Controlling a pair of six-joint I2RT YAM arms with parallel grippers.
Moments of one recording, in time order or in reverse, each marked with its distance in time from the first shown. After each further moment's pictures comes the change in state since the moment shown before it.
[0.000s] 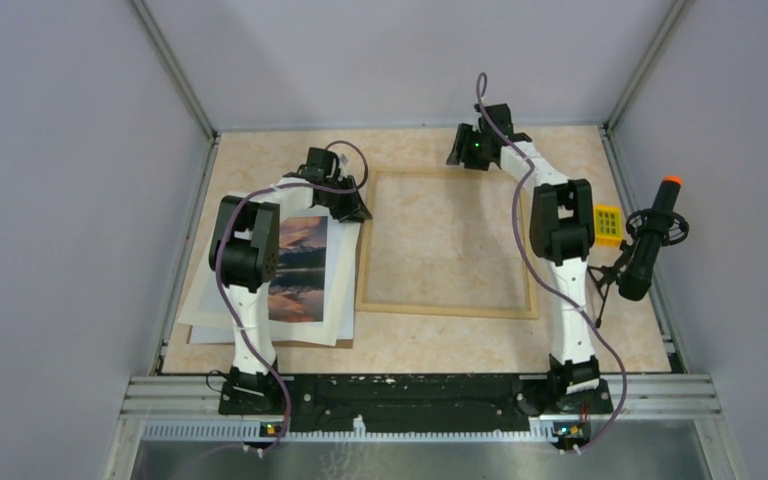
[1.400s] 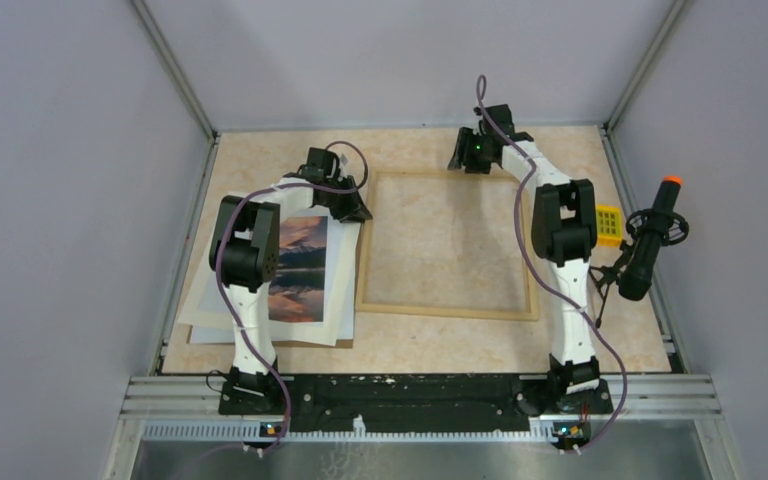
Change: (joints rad) left arm -0.001 0.003 0.000 0.000 -0.002 -0.012; right arm 0.000 -0.039 -0.044 -0.062 -0.017 -0.017
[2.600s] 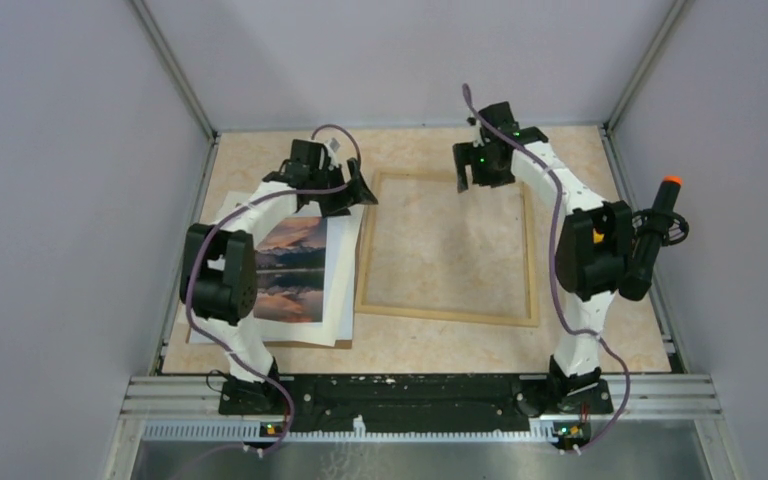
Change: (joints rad) left arm -0.010 -0.239 -0.090 -0.026 -0.014 0.025; right arm 0.056 -0.323 -0.146 -0.322 0.202 -0.228
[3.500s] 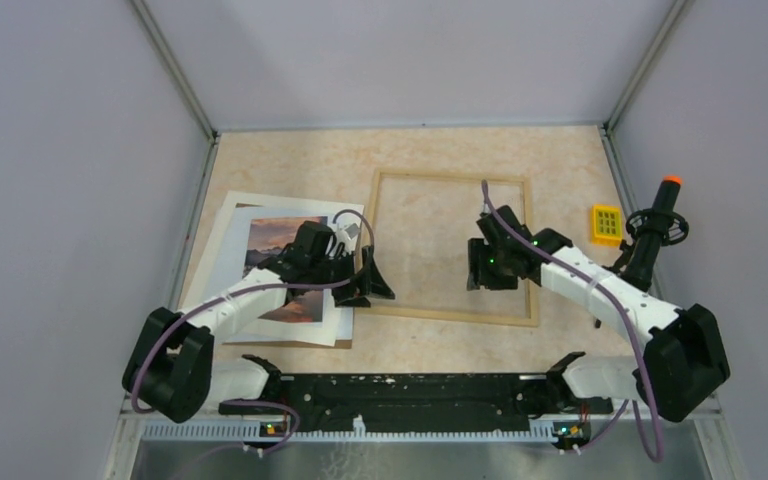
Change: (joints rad) left arm -0.230 -0.579 -0.710 0.126 0.236 -0.171; right arm 0.304 -0.840 -0.981 0.008 0.112 0.424
